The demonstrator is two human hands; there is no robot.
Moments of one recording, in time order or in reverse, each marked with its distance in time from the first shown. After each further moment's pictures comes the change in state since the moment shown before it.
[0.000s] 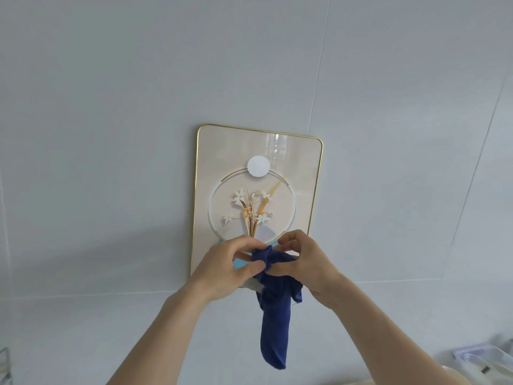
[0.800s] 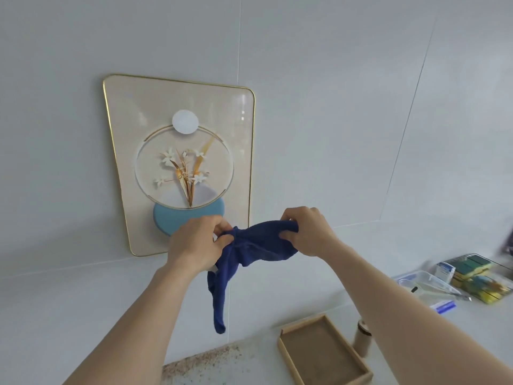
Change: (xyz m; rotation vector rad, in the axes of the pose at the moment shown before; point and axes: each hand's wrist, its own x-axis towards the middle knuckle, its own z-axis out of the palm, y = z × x) left_hand 0.007 0.036 0.086 0.348 0.025 -0.143; right_hand -0.032 0.064 -0.116 -0.742 0.159 -0.038
